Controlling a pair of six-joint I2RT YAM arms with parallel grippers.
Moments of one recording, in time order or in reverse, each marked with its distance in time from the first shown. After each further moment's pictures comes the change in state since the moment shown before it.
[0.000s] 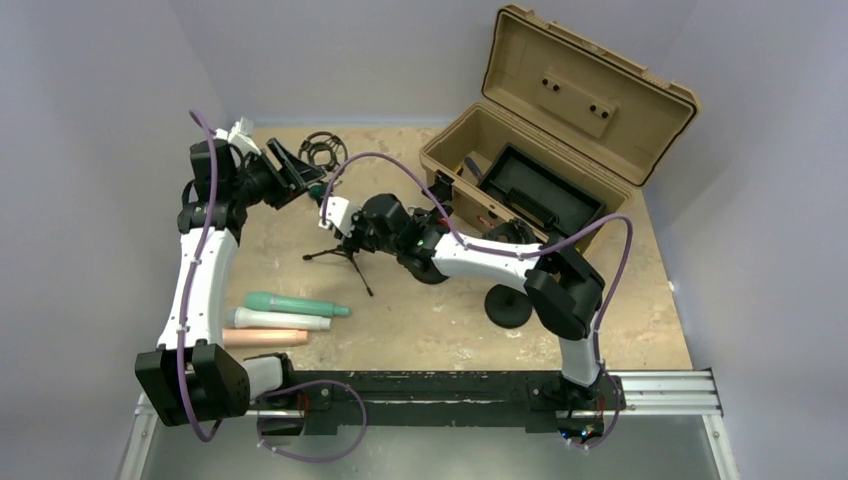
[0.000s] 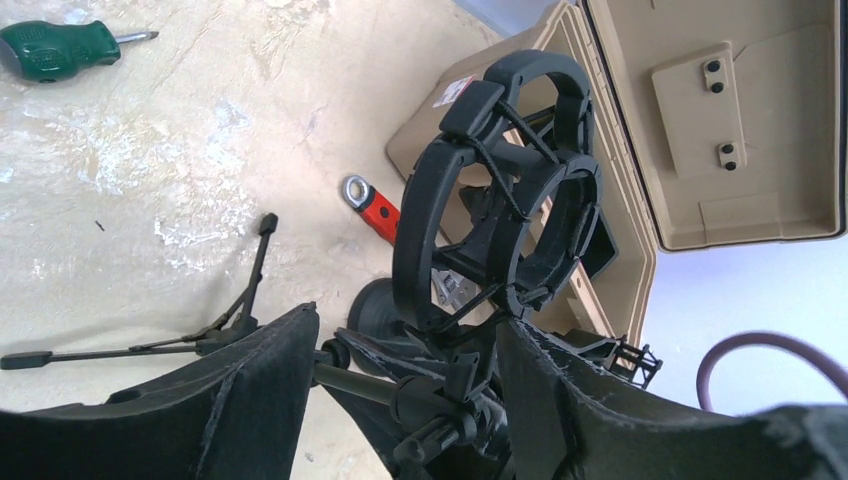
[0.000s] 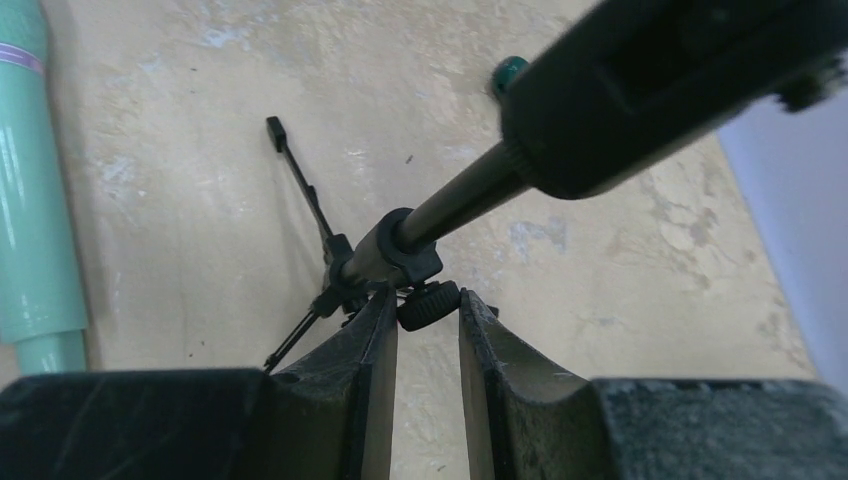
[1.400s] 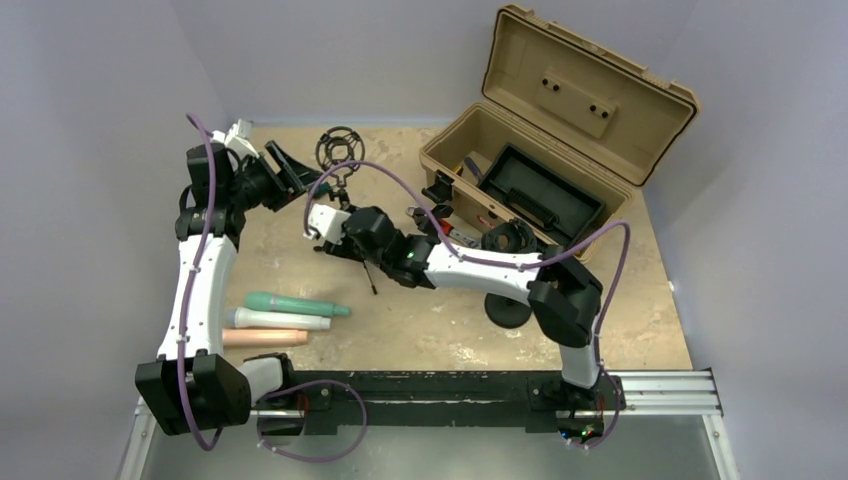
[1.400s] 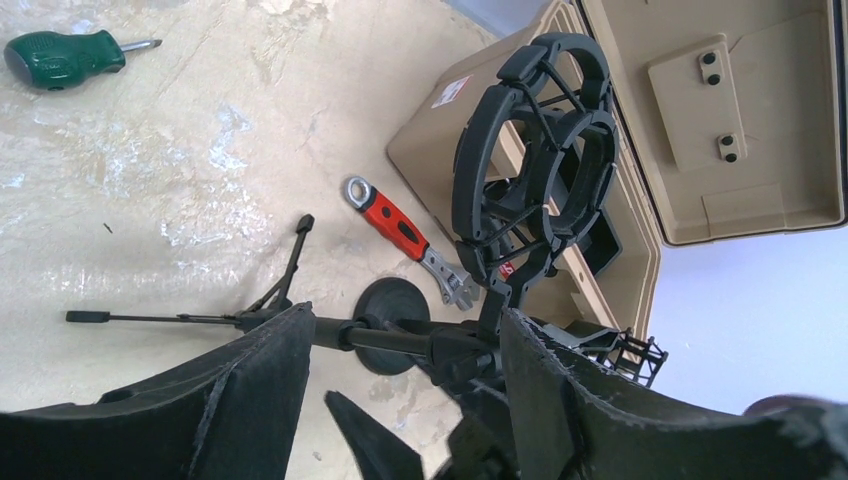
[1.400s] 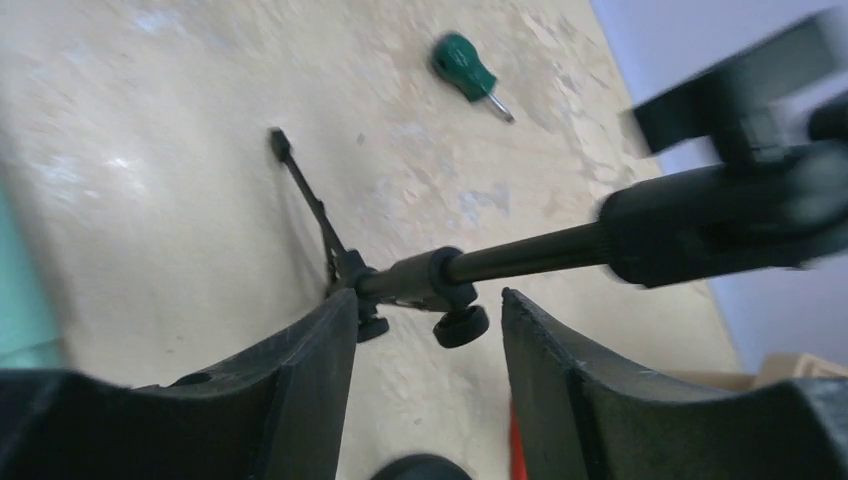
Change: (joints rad) left arm 0.006 -0.044 -0.022 -0.003 0.002 0.024; right arm 0.124 -0.008 0.004 -0.021 0.394 -0.067
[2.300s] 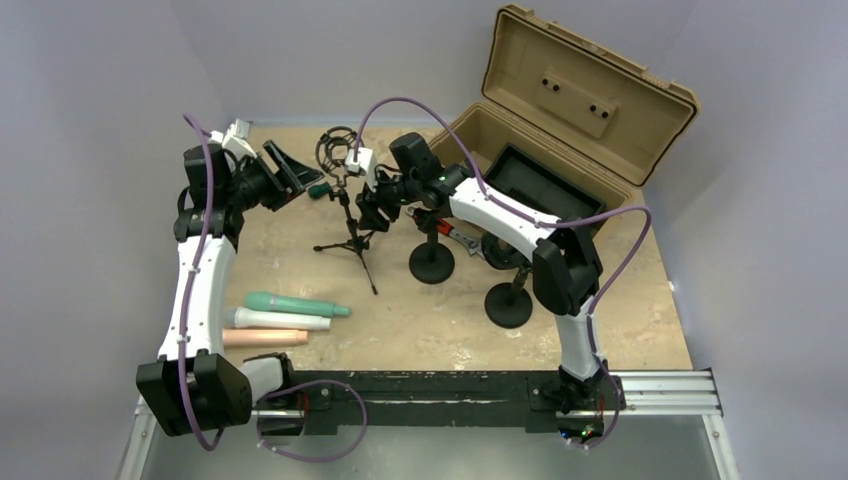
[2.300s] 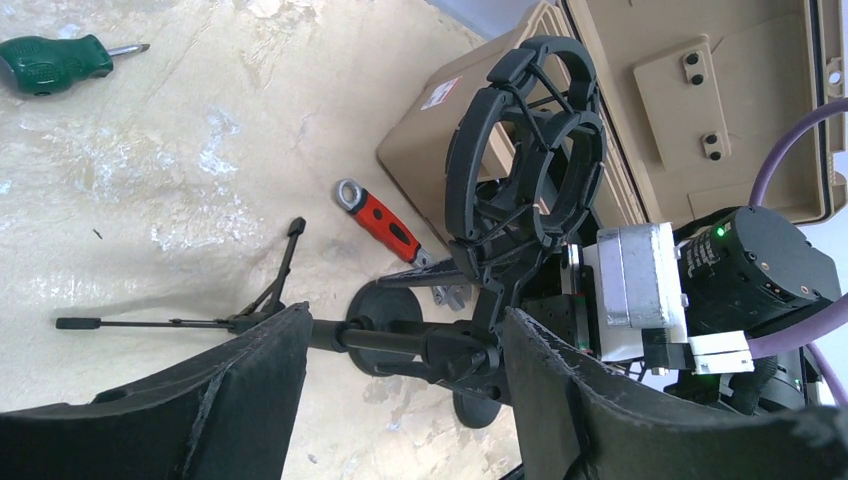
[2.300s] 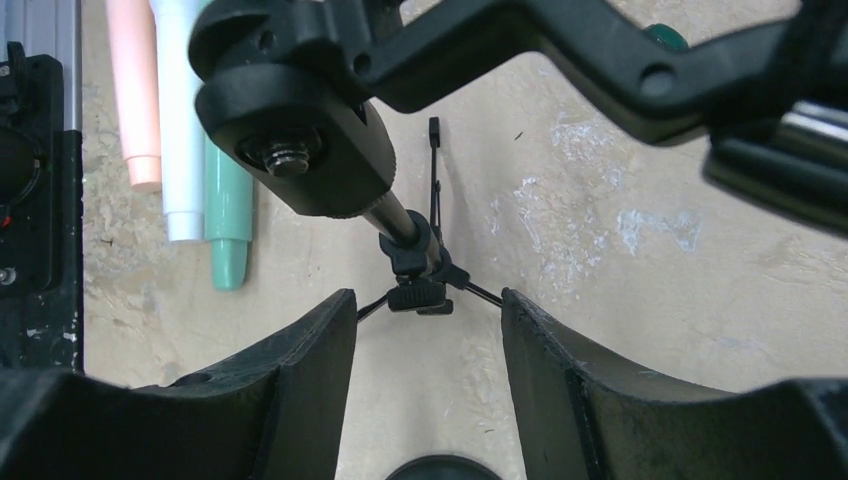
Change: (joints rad) left arm 0.018 -0.003 -0.011 0.026 0.035 -0.008; right arm -0.354 0.092 0.315 -0.427 -0.958 0.173
